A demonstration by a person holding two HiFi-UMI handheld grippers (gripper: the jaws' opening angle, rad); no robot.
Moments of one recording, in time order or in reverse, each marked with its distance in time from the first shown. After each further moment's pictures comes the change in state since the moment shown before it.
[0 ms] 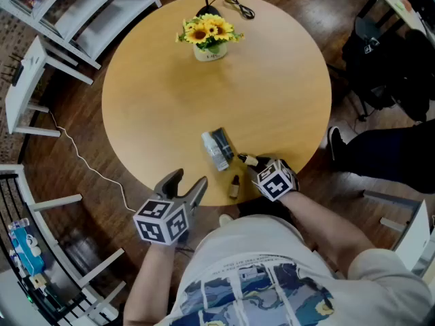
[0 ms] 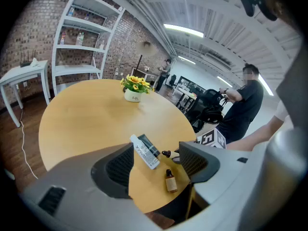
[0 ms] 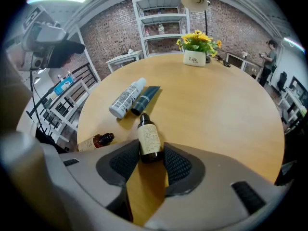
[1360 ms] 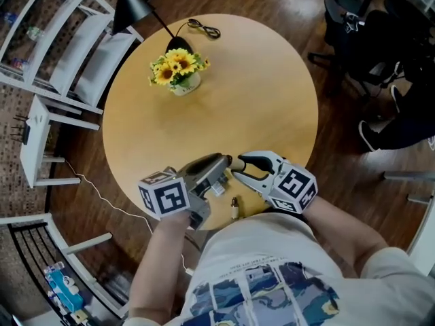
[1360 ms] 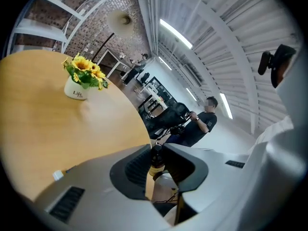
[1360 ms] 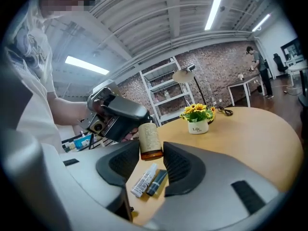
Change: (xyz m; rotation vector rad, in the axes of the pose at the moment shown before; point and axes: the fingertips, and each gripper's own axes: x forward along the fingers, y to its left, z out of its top) left arm 0.098 -0.134 0.122 -0.118 0.041 -0.530; right arm -0.165 -0.029 0.135 0.076 -0.768 0.237
